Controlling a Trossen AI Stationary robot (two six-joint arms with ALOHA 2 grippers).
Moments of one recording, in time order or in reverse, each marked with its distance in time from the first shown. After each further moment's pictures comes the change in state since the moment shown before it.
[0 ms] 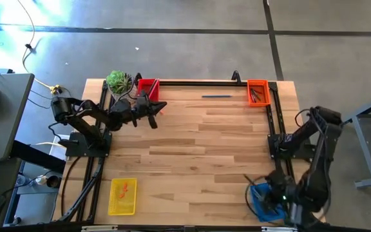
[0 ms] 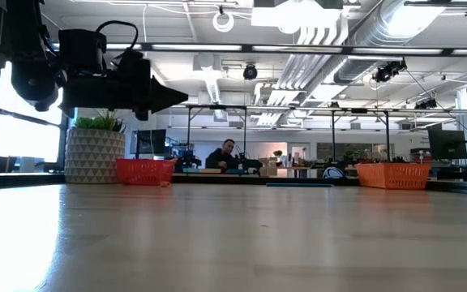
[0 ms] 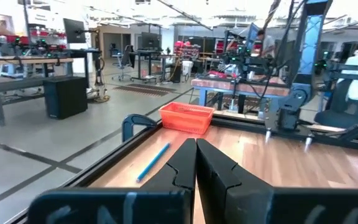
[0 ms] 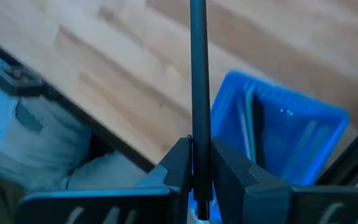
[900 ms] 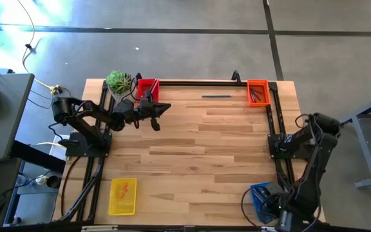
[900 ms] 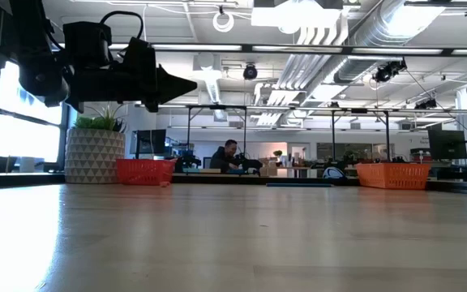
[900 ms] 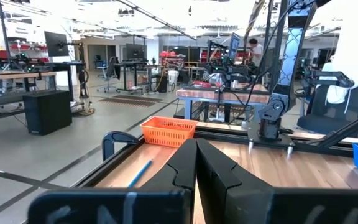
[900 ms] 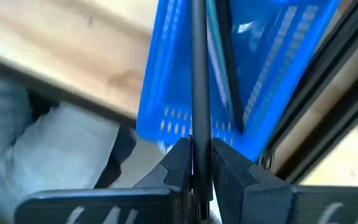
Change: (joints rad) left arm -0.062 0.000 0.057 -0.009 0.005 0.019; right arm -0.039 0.105 0.000 0.103 -0.394 0.067
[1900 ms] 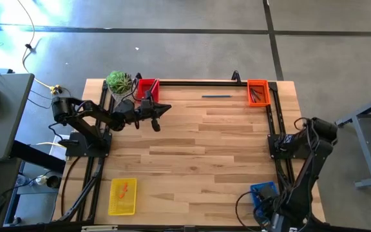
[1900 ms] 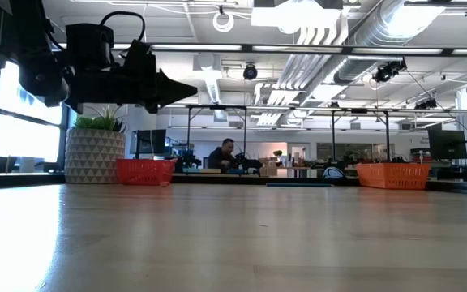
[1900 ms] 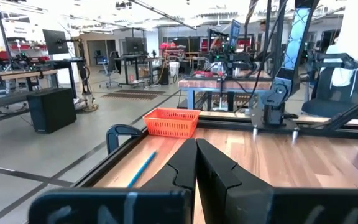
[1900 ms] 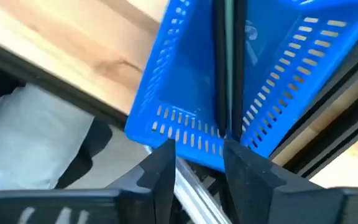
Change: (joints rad) left arm 0.000 0.000 0.000 -0.041 0.000 0.060; right arm -0.042 0.065 0.000 0.034 -0.064 -0.185
